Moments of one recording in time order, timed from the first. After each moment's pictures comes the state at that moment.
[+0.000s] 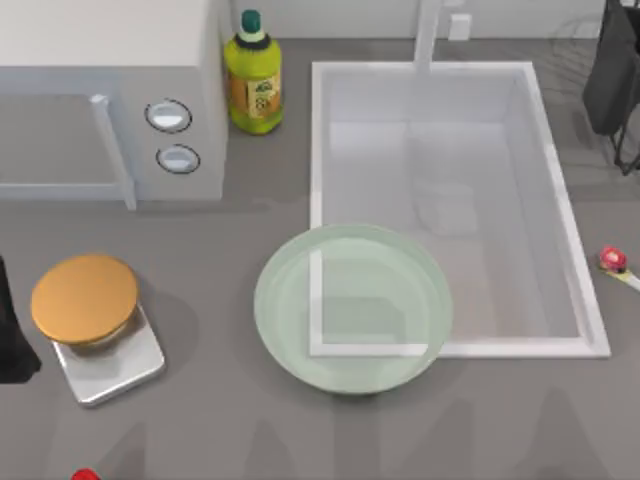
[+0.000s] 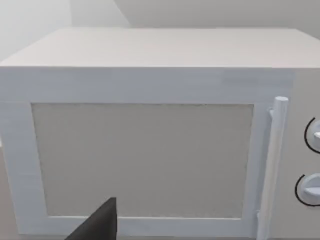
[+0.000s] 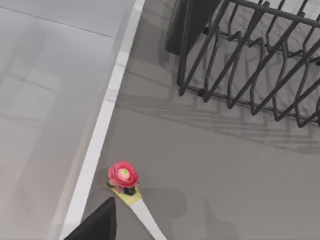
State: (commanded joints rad) left arm 0.00 0.00 0.00 0.00 0.00 0.00; right arm 0.00 0.58 0.46 -0.36 0.00 -0.26
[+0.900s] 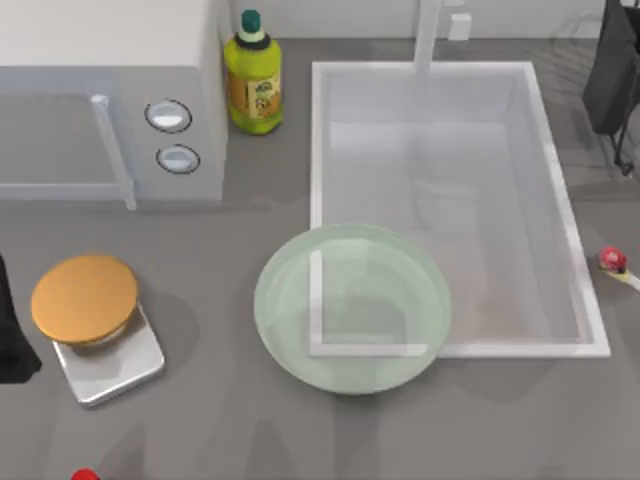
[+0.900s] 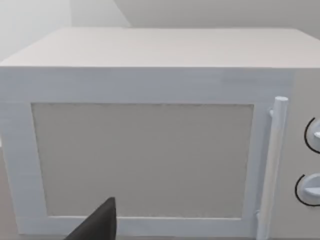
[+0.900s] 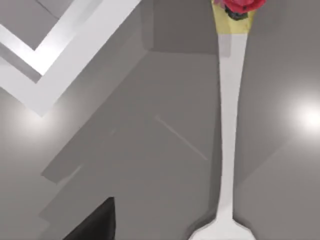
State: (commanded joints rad) left arm 0.00 0.00 0.00 0.00 0.00 0.00; right arm -0.03 1.82 1.34 -1.06 0.00 -0.75
